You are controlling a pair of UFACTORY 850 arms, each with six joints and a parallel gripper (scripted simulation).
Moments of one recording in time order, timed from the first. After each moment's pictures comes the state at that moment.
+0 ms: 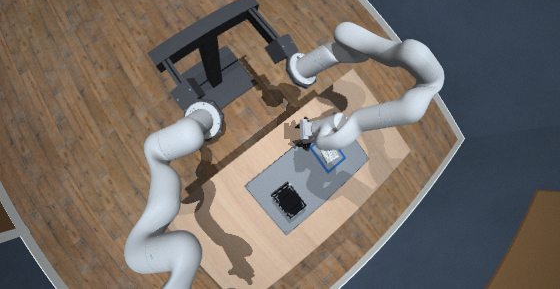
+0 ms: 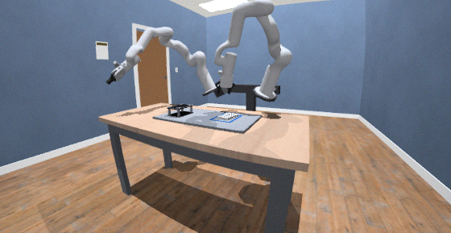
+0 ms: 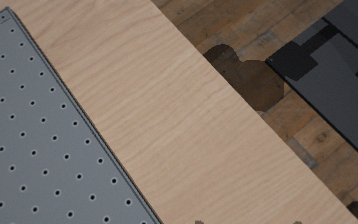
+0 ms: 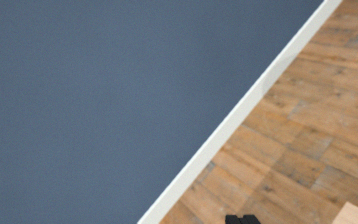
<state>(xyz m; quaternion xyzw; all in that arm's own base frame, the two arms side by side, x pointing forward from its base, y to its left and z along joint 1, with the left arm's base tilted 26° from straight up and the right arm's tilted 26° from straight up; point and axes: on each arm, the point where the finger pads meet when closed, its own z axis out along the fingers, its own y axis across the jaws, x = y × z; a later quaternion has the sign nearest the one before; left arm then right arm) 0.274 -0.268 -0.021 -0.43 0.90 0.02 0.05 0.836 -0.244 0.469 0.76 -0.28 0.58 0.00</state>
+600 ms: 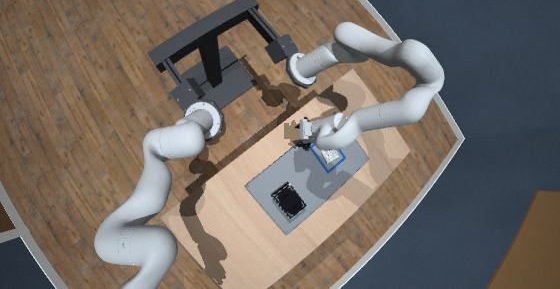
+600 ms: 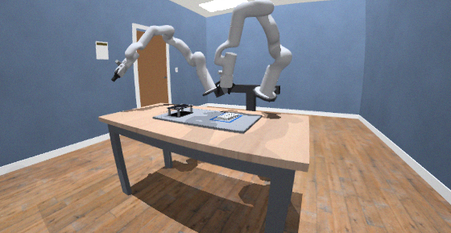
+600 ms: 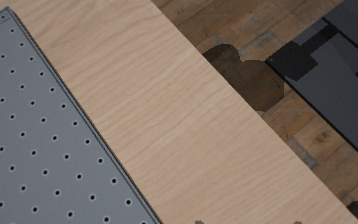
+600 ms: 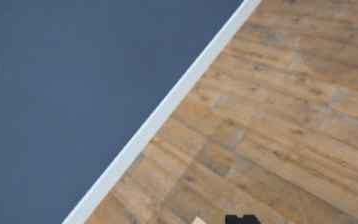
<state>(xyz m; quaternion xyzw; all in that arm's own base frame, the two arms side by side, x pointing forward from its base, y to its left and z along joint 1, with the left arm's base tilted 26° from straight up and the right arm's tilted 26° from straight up) 0.274 -0.268 -0.021 -0.43 0.90 0.02 0.05 0.725 -0.368 0.512 0.78 -0.33 0.53 0.05</state>
